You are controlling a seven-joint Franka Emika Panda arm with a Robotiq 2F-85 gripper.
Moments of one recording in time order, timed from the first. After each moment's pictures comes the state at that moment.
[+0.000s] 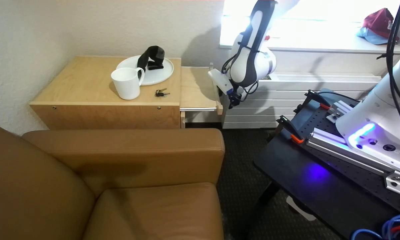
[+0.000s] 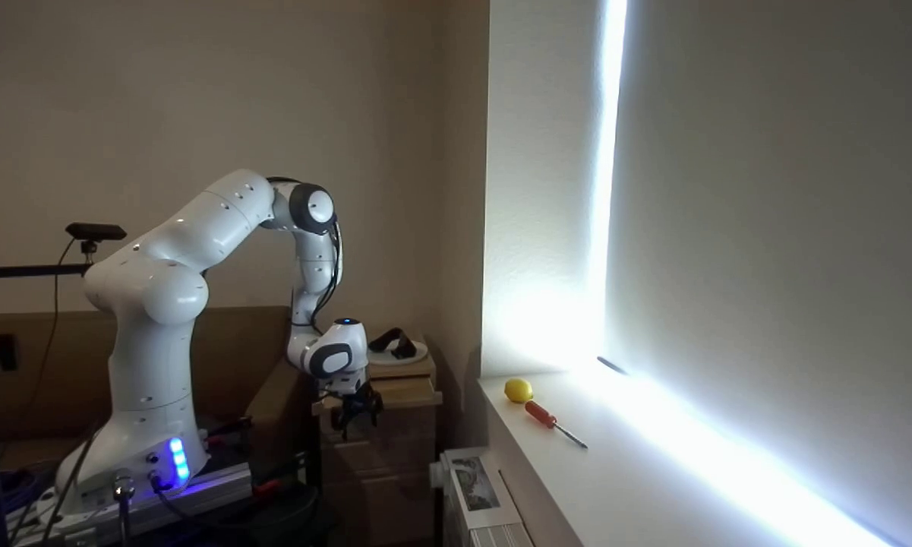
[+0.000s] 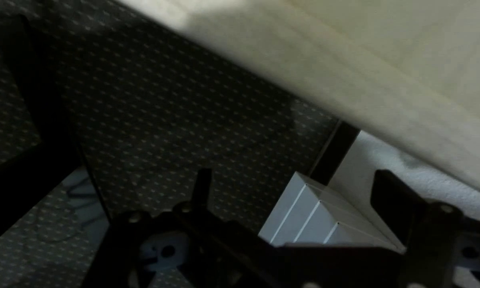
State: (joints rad) arm 0.14 0.85 0.03 -2.29 0.21 3.28 1.69
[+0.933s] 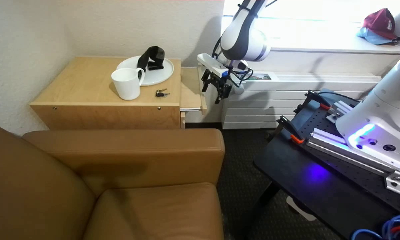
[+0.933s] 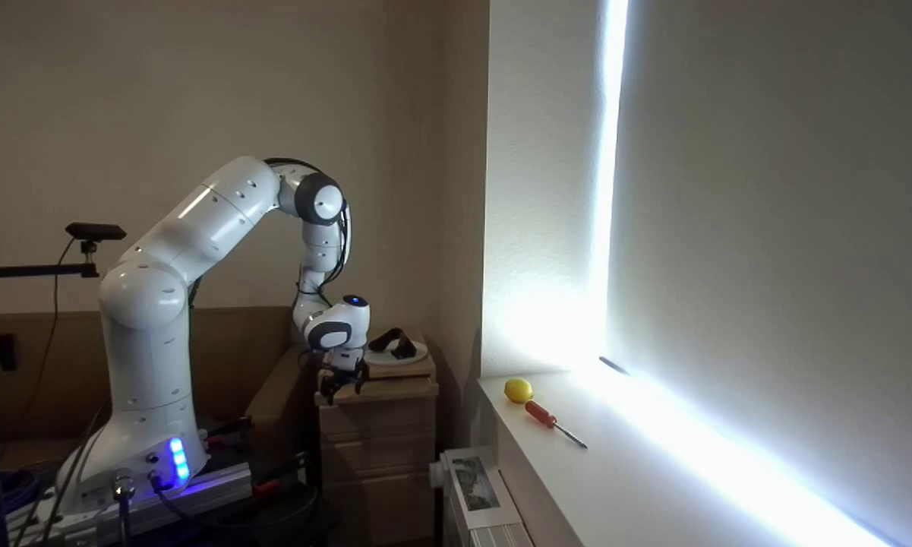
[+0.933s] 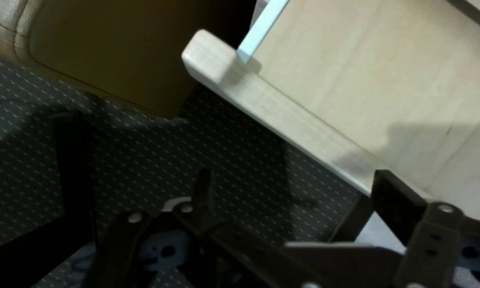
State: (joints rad) arm -0.22 0.75 0.44 -2.30 0.29 3.13 1.42
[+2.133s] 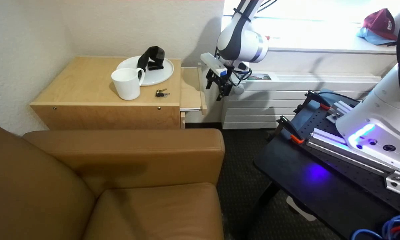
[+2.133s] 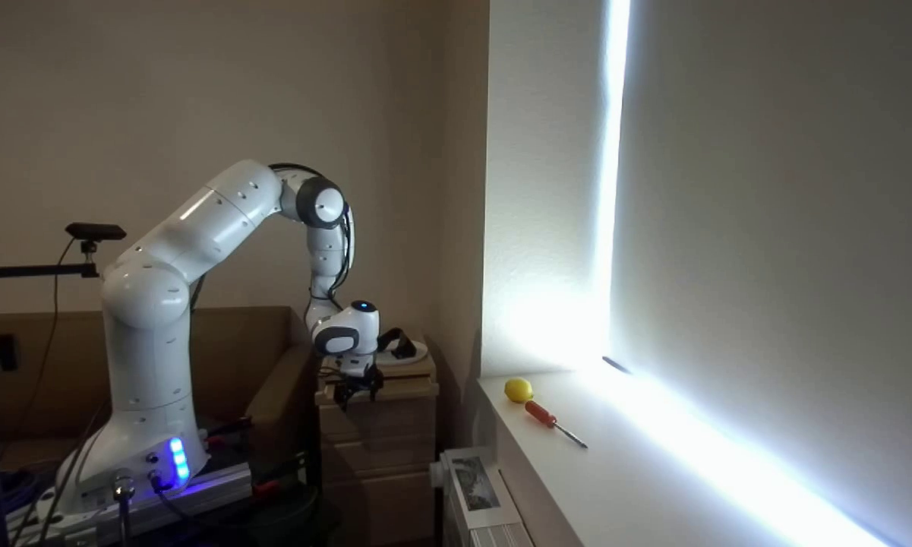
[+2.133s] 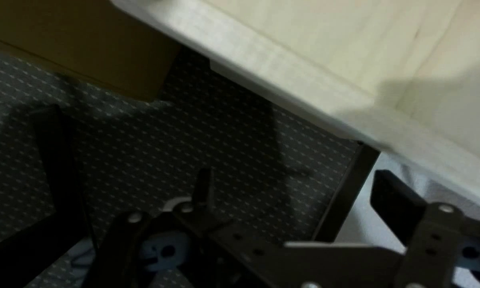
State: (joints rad) arm -0.17 0.78 0.35 -2.23 0.43 3.14 1.38
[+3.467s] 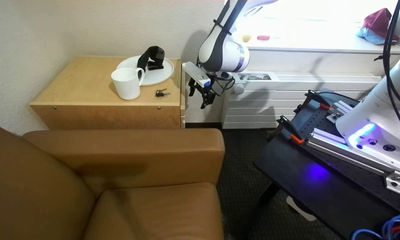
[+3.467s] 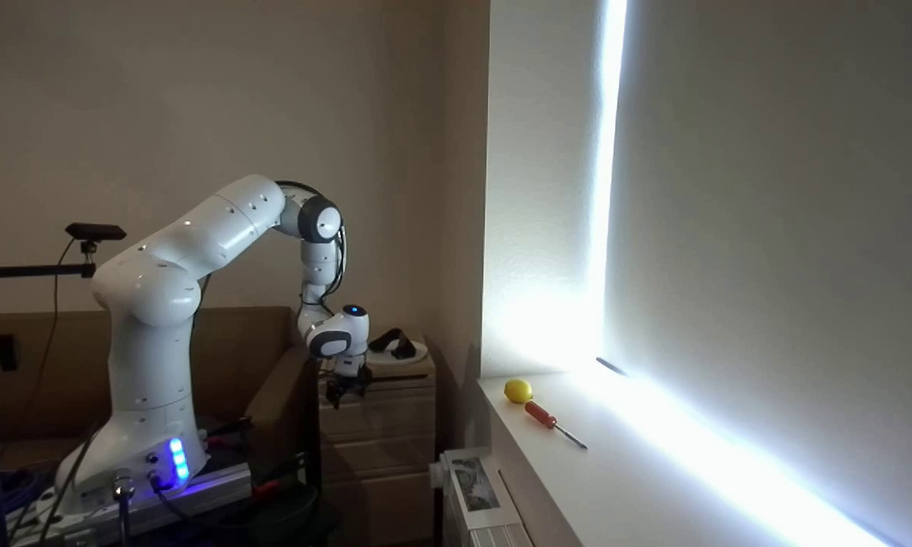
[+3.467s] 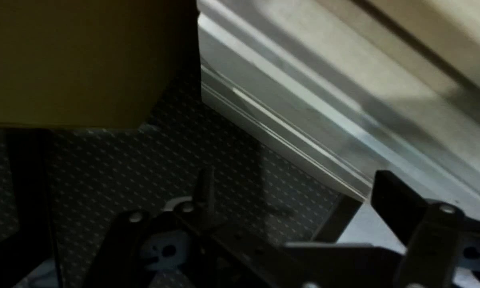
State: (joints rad) arm 0.02 0.89 0.30 -2.06 0.45 3.14 1.36
